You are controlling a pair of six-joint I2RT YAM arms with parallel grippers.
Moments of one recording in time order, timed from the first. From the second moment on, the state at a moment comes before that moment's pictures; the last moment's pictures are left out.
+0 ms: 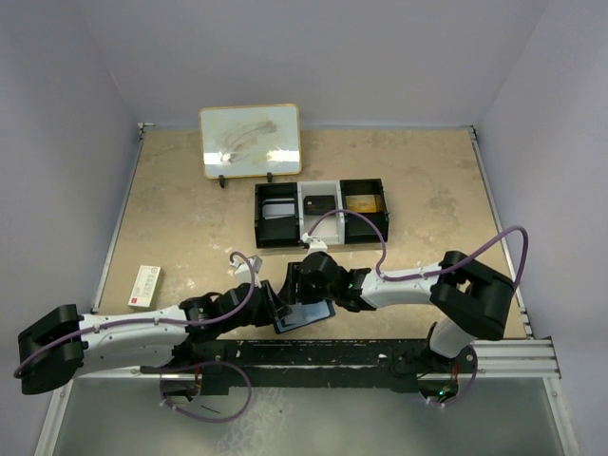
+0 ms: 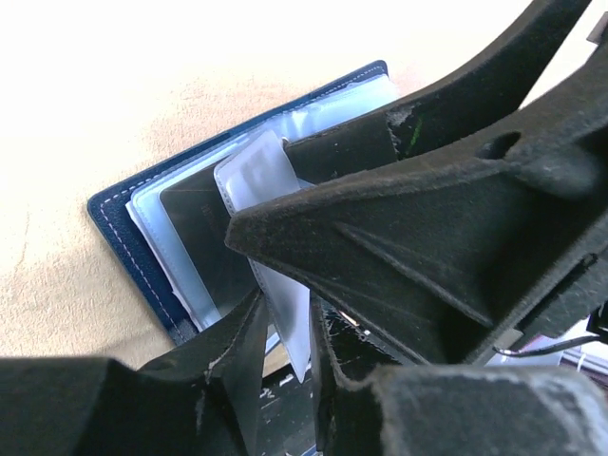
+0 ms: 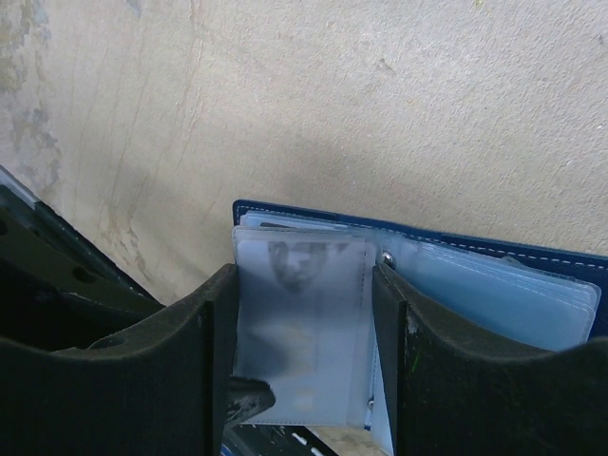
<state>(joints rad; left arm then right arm) -1.14 0.92 0.24 0.00 -0.24 -1.21 1.10 1.60 0.68 0.17 0.08 0.91</state>
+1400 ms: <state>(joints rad) -1.20 1.38 0.58 0.04 -0.26 -1.11 1.01 0.80 0.32 -0.15 0.23 1.07</state>
